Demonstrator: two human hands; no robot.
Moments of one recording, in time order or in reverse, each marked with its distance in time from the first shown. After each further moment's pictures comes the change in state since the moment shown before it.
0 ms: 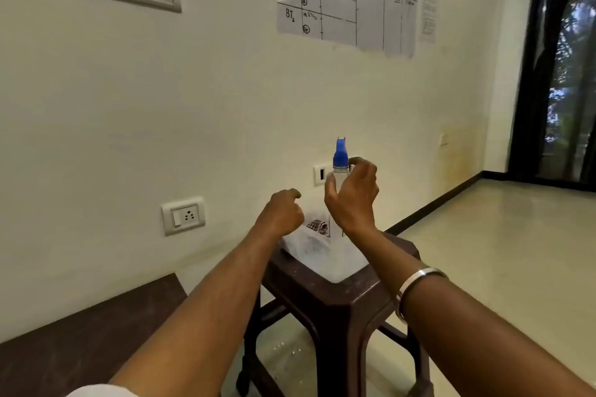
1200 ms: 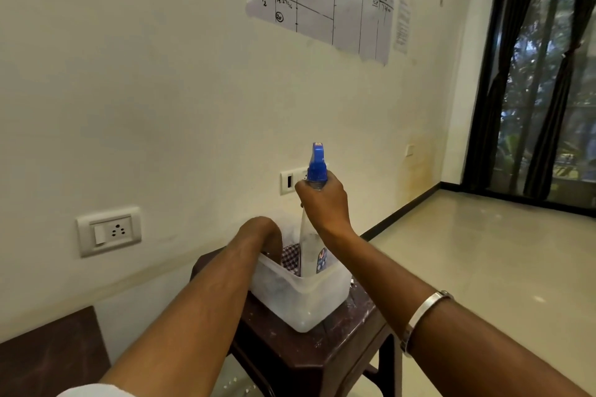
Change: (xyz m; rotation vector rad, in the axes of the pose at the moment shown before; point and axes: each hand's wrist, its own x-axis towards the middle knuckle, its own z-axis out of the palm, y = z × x) left_hand 0.111 -0.004 0.067 0.567 -0.824 -0.246; right_hand 0.049 0.030 0.037 0.456 -0.204 0.221
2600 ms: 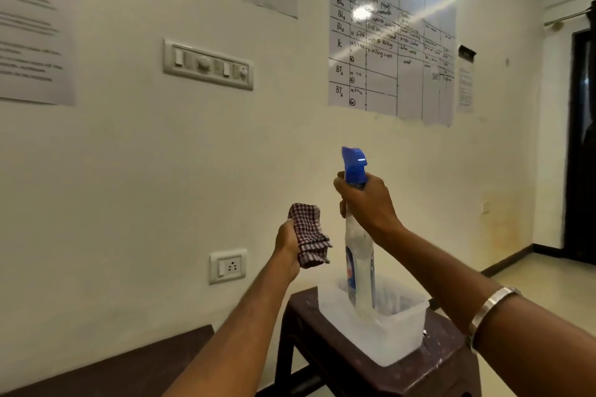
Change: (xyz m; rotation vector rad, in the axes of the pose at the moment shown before) left_hand -0.174 -0.096 -0.002 -2.230 0.497 0.397; right_hand -0.050 -0.182 0.019 -0.015 -0.159 -0.259
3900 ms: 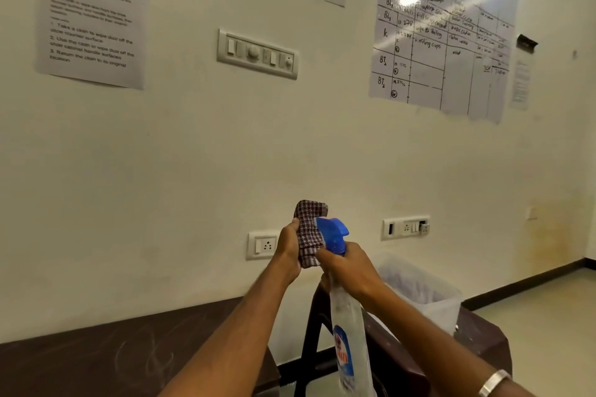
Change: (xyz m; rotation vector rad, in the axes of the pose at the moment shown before) left_hand -0.021 0.007 -0.081 0.093 0.047 0.028; right_hand -0.104 0.029 0.079 0.019 -0.417 0.270
